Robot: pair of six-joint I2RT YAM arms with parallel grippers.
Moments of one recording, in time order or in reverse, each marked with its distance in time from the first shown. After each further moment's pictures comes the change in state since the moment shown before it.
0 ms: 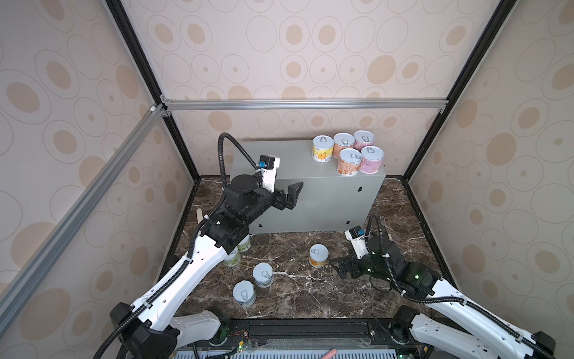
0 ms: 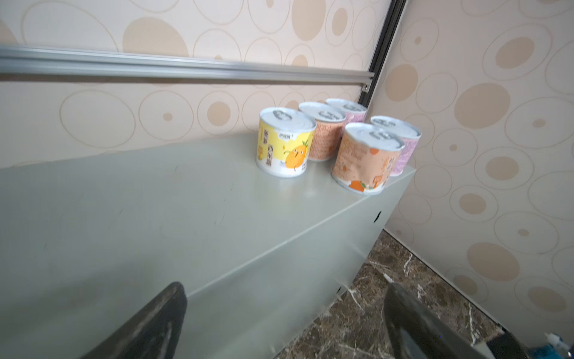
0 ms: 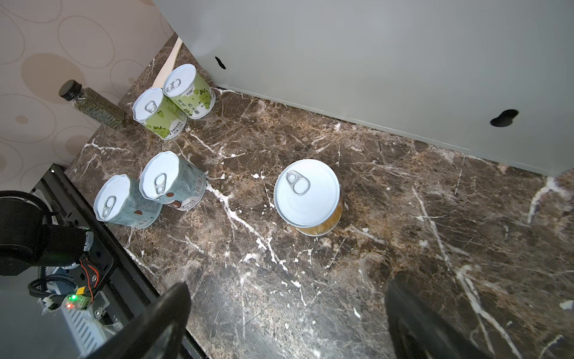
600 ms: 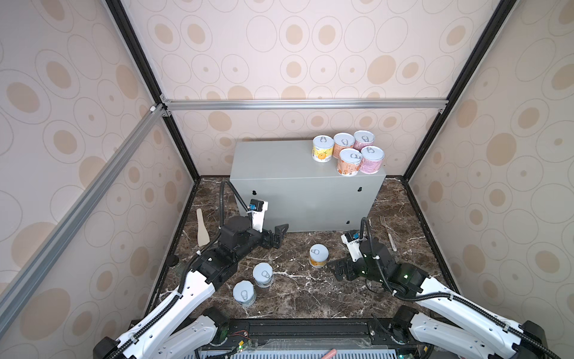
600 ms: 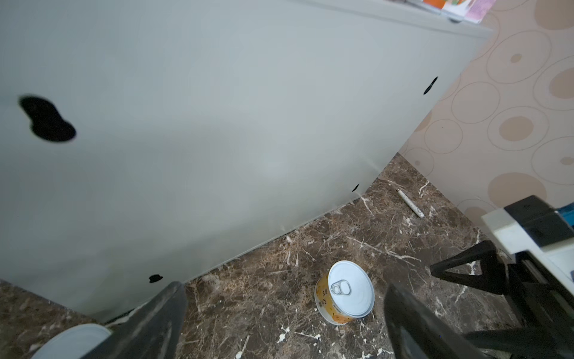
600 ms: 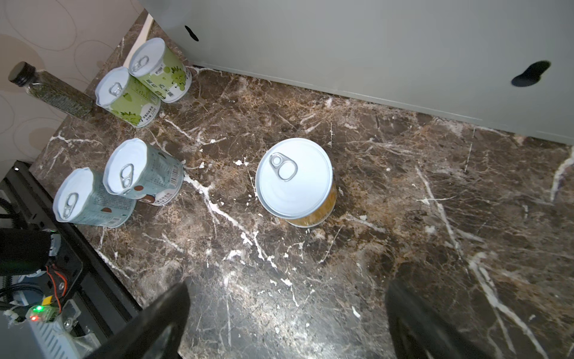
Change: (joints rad) left arm 0.000 -0.274 -0.474 -0.041 -0.041 -0.107; right arm 0.011 0.055 -0.102 0.098 0.036 0.031
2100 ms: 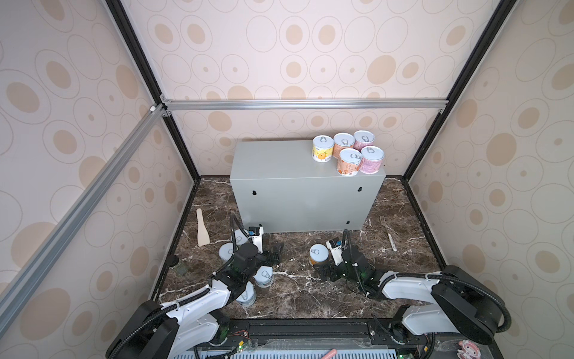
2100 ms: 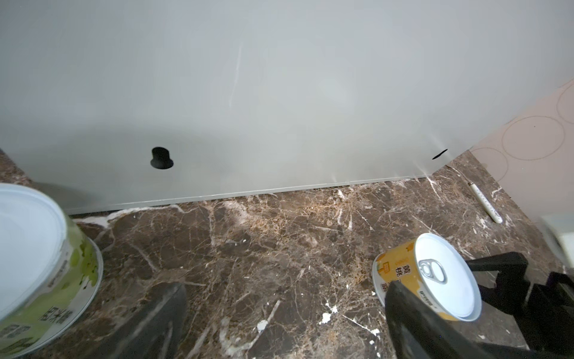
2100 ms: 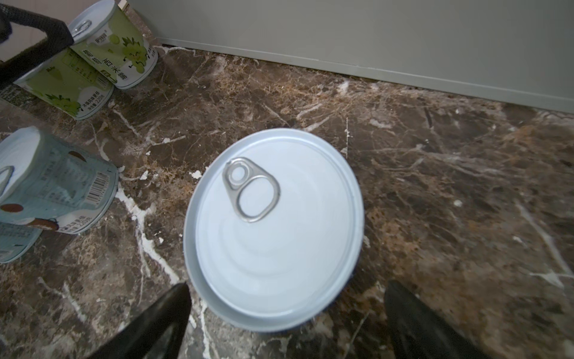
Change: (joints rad) left arm -0.002 0.175 -0.498 0.624 -0.123 -0.213; right arm 0.001 0.536 -0.235 0.853 -0.016 -0.057
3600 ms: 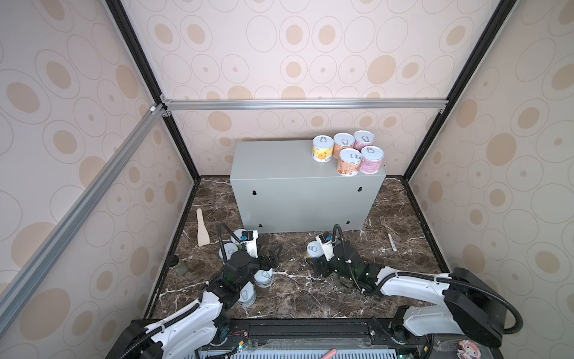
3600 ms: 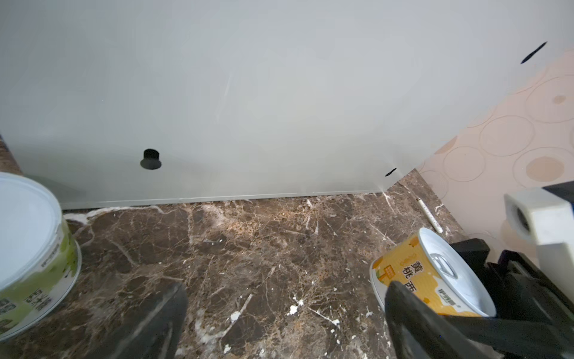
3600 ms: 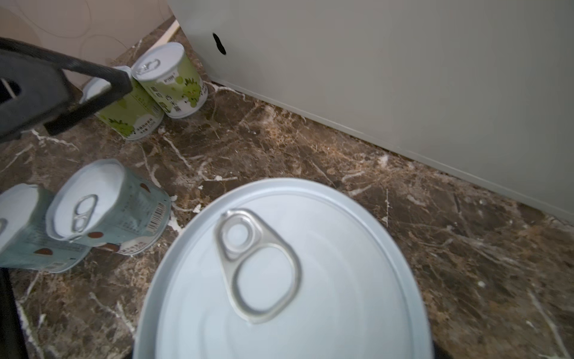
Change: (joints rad) left arm 0.000 -0.208 -0.068 -0.010 0.068 -0.071; right arm 0.119 -0.109 0.162 -0.188 0.095 -0.053
